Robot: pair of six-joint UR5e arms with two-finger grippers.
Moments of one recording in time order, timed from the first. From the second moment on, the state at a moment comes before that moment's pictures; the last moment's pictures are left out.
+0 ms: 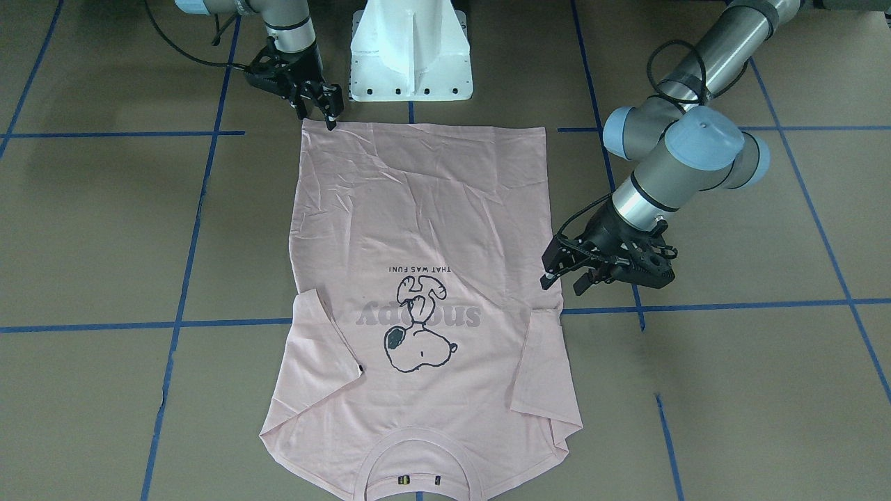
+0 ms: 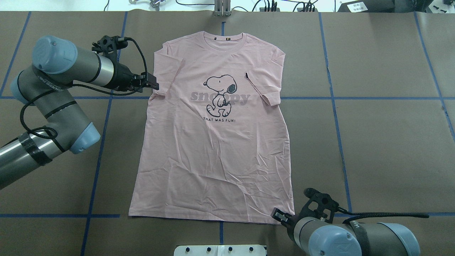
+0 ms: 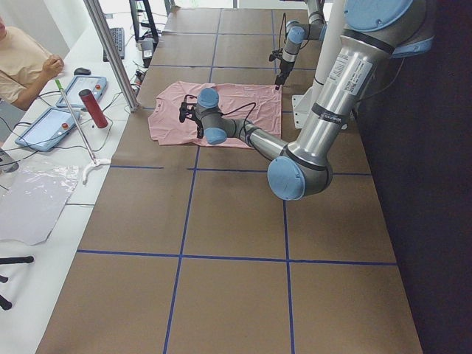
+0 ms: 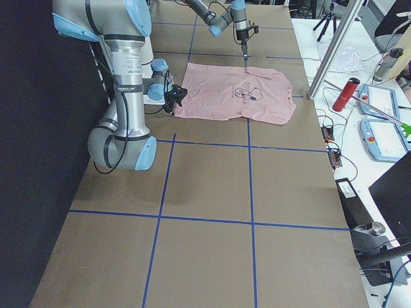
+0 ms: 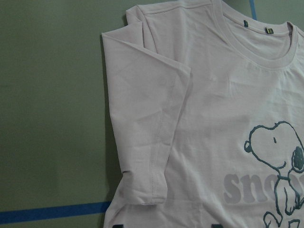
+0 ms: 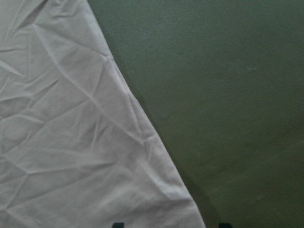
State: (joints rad) left arm -0.81 -2.05 -1.44 -2.38 -2.05 -1.20; right arm 0.03 -1.43 2.07 -1.42 1.43 2.09
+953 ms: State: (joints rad) left arm -0.80 -2.05 -1.44 -2.38 -2.04 -1.21; right arm 0.03 -1.47 2.09 -1.42 1.43 2.10
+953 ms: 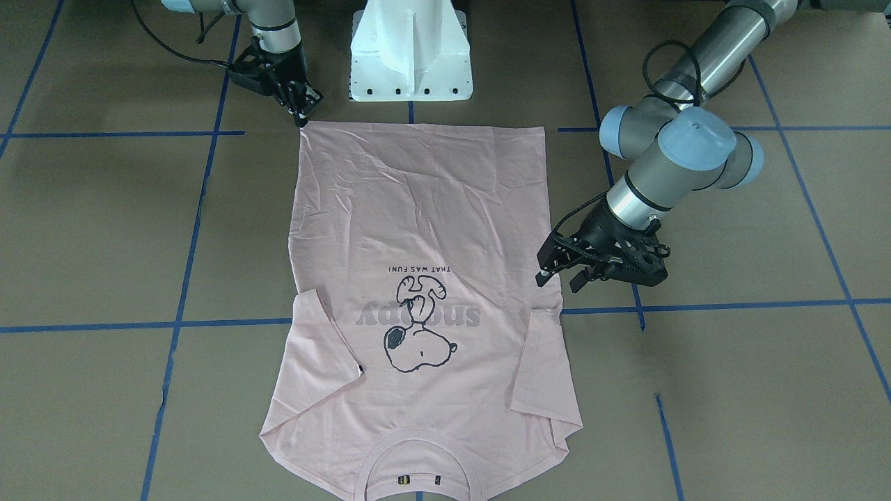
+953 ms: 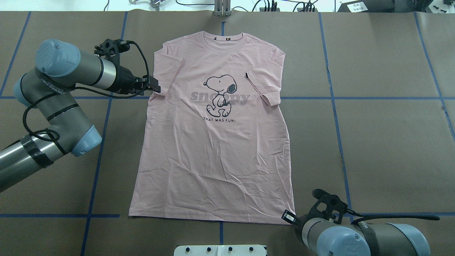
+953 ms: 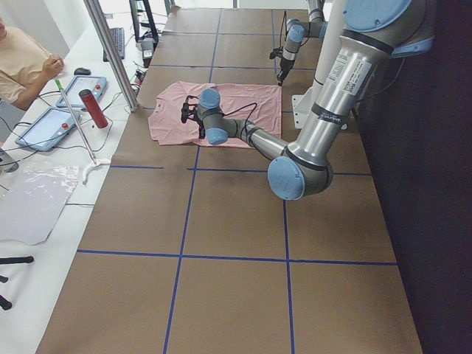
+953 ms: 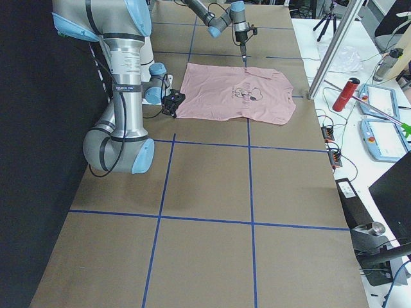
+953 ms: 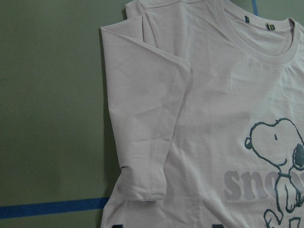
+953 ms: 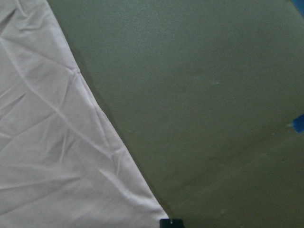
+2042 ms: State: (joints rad) left arm -0.38 -1.76 -2.04 -1.91 -1.76 -1.62; right arm 0.04 -1.53 2.20 -1.42 1.45 2.10
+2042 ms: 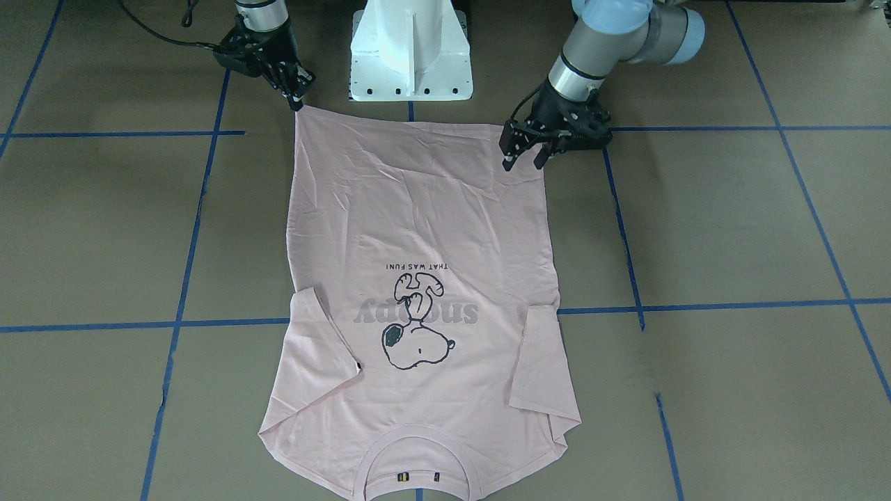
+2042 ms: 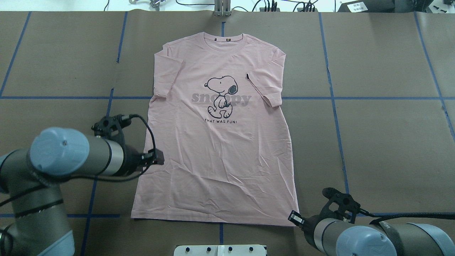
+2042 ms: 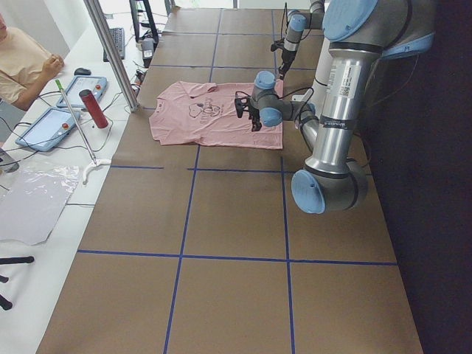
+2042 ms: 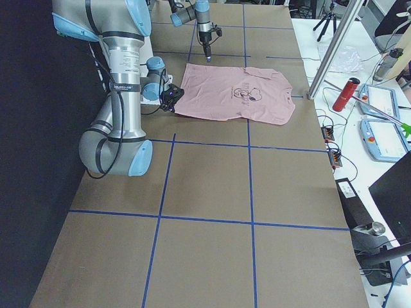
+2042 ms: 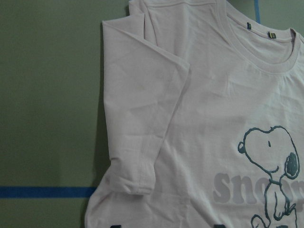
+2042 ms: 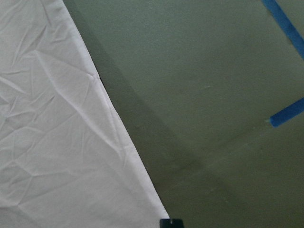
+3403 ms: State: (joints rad) left arm -0.16 -1.64 -2.05 -1.87 -1.63 -1.83; right arm 0.03 -1.53 2.20 -1.42 1.44 2.10
